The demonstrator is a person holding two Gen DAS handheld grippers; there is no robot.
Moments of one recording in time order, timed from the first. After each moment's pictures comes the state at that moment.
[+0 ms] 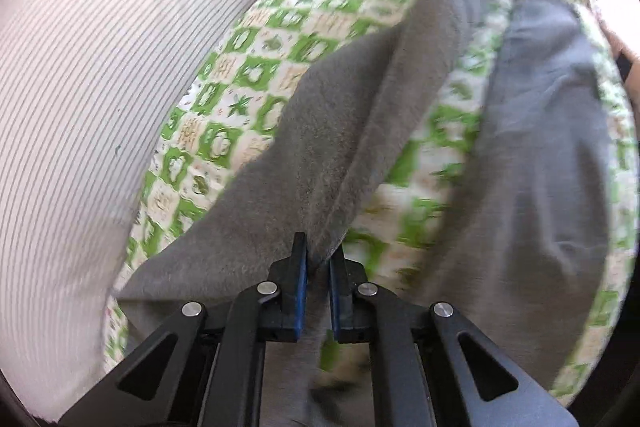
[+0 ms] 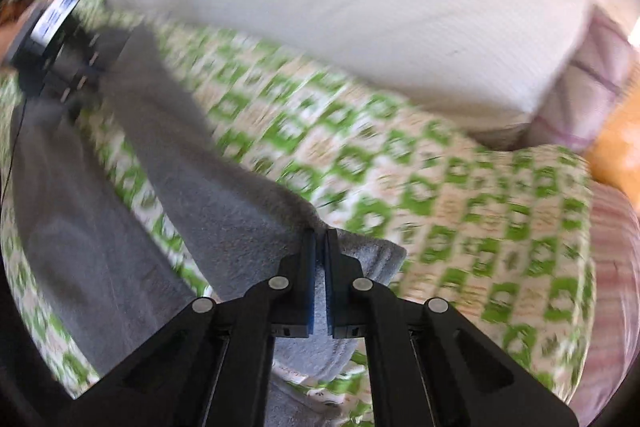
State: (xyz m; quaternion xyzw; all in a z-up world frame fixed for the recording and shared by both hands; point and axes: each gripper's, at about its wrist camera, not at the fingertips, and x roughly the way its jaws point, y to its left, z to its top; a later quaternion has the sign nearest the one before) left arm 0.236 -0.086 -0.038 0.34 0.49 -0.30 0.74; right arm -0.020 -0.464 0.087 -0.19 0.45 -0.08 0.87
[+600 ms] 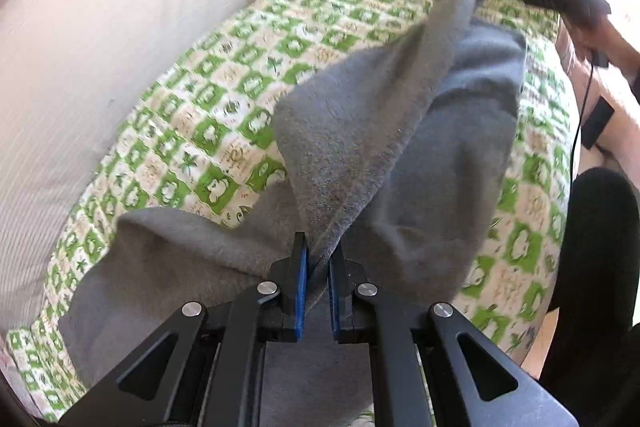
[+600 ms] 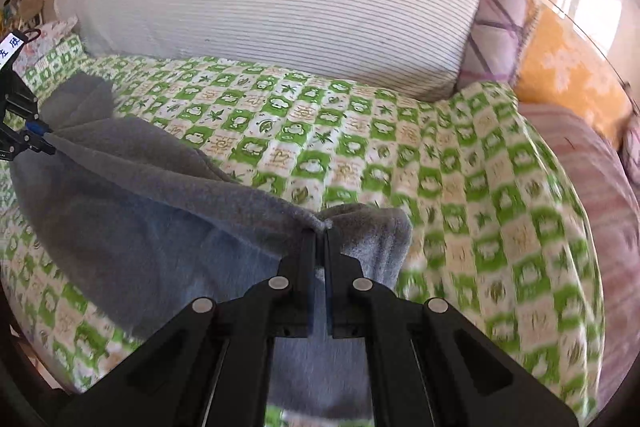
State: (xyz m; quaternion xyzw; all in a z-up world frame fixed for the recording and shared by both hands) left arm 0.104 -0.118 -0.025 0.25 0.49 -0.26 0.79; right arm -0.161 -0.436 0.059 -0.14 0.36 -0.16 0.91
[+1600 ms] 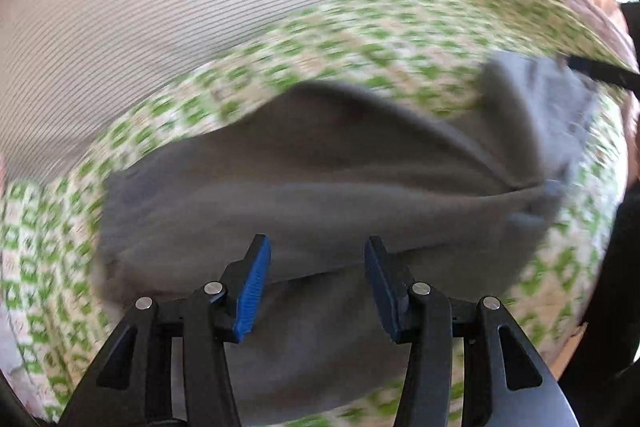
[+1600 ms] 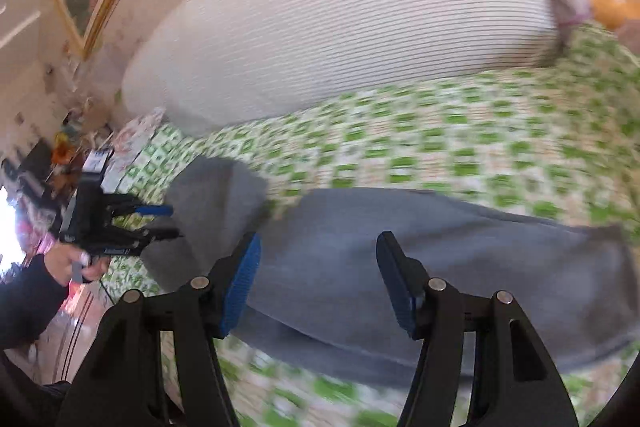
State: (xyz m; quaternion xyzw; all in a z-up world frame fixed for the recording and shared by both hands) left arm 0.094 0.049 -0.042 0.14 0.51 -0.11 0.84; right arm -0.112 -0.291 0.018 0.07 0.31 0.01 0.95
